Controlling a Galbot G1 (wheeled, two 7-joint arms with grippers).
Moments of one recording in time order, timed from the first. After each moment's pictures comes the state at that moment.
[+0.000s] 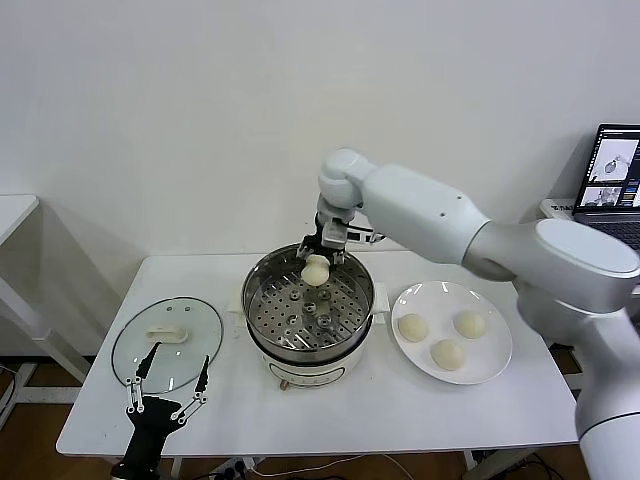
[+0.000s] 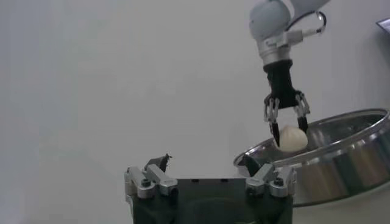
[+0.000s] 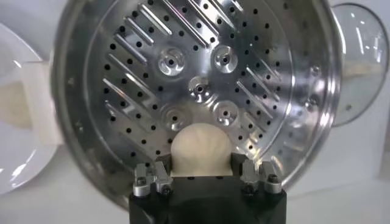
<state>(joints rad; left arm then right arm) 1.80 -1.30 -0.63 -2.05 0.12 -0.48 -0.05 0.37 1.41 -1.02 0.88 -0.39 0.76 -1.12</state>
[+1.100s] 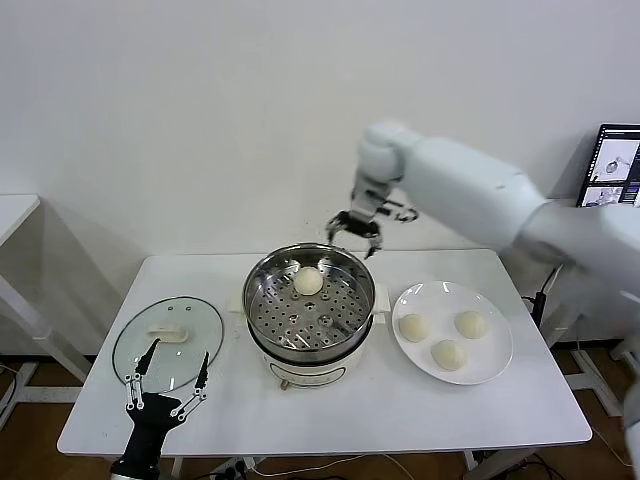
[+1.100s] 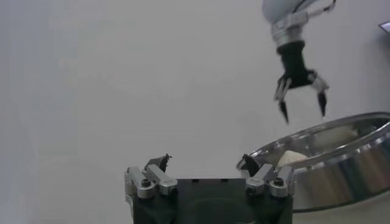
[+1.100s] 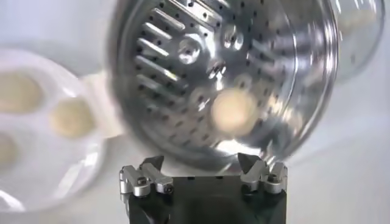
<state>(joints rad) 1.78 -1.29 -0.62 -2.05 0.12 -0.48 -0.06 0.54 1.07 -1.12 1.04 0.05 0.37 -1.30</state>
